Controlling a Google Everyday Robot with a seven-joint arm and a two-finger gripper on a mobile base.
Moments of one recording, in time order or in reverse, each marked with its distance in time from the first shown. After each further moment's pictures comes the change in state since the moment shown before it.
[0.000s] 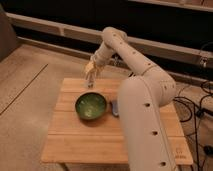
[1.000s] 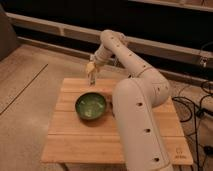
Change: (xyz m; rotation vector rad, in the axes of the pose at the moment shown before) arm -0.028 -0.021 0.015 0.074 -0.052 -0.162
